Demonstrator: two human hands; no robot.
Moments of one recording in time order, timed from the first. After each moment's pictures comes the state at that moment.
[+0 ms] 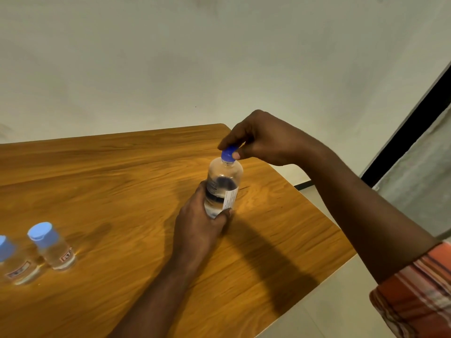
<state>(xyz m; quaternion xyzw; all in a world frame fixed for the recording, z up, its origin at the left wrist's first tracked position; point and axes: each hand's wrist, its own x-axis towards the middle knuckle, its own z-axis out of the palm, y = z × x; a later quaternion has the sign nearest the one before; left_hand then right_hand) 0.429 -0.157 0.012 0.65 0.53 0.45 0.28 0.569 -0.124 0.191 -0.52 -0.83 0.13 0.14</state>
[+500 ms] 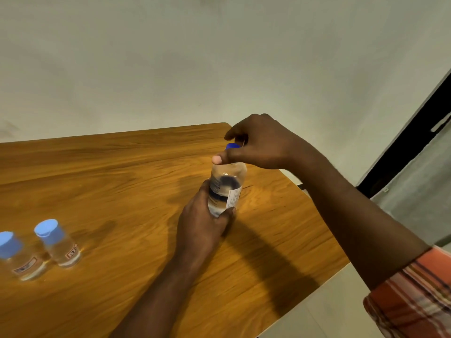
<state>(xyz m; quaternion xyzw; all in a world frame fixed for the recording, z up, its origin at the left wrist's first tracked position) 0.428 -0.158 0.014 0.66 0.53 0.46 0.28 0.556 -0.122 0.178 -0.58 -0.80 0.05 0.14</state>
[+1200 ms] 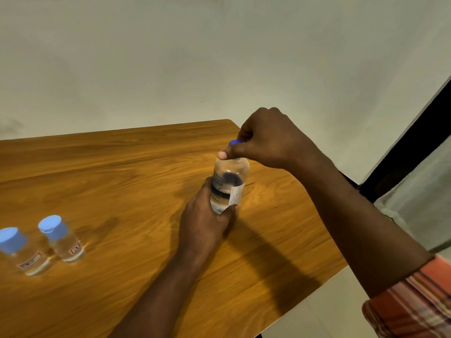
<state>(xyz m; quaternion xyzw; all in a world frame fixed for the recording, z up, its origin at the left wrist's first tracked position) 0.428 -0.160 0.014 0.66 0.53 0.46 0.27 0.554 -0.129 0.176 -0.62 -0.76 0.01 0.18</state>
